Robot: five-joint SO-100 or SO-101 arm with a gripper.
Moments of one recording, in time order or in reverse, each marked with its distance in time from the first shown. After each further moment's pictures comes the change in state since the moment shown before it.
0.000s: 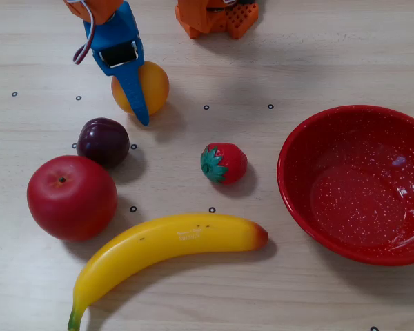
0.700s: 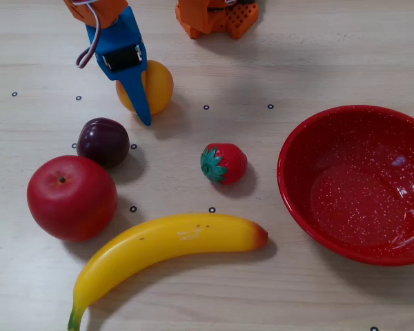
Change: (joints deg) arm 2.0 -0.1 0.3 -1.5 -0.1
